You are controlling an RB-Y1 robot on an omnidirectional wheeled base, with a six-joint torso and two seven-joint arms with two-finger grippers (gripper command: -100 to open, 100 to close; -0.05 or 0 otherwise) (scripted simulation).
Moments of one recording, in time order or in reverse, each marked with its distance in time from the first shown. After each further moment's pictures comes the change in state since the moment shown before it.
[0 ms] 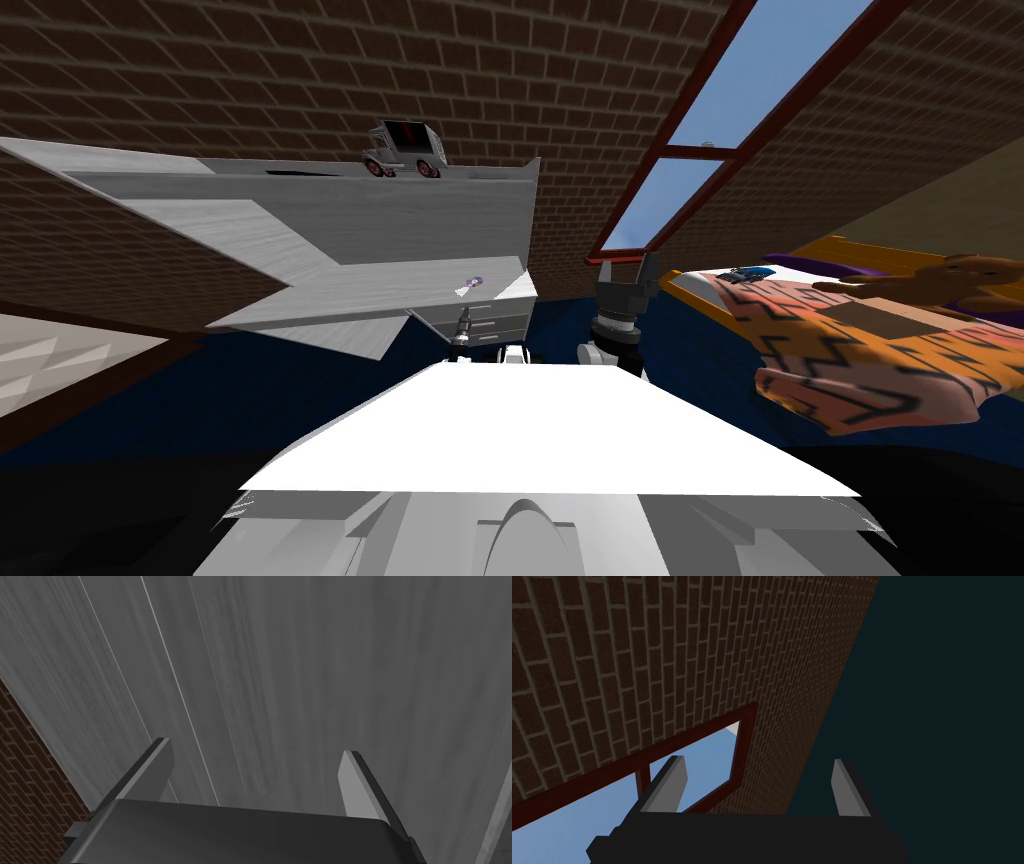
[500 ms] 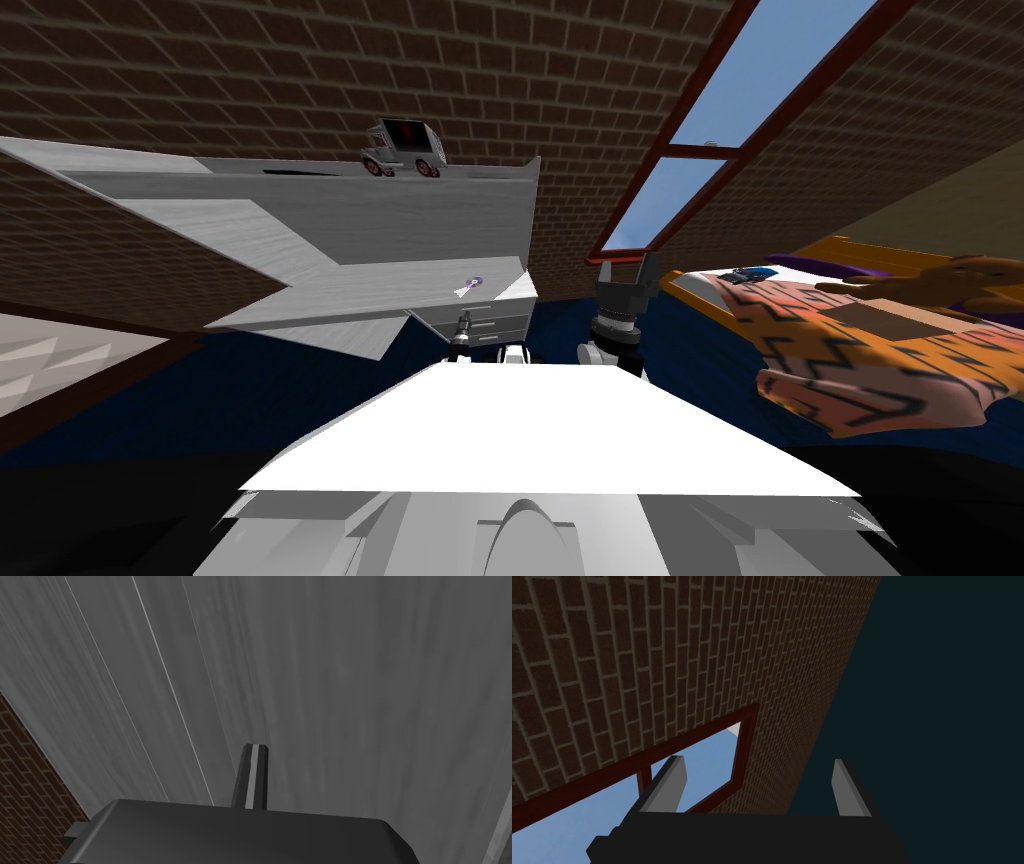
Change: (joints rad) left arm -0.002 0.001 0.000 -0.011 0.000 0.020 0.002; right arm 0.000 0.000 0.000 0.000 0.000 0.000 0.000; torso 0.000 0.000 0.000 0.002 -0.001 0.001
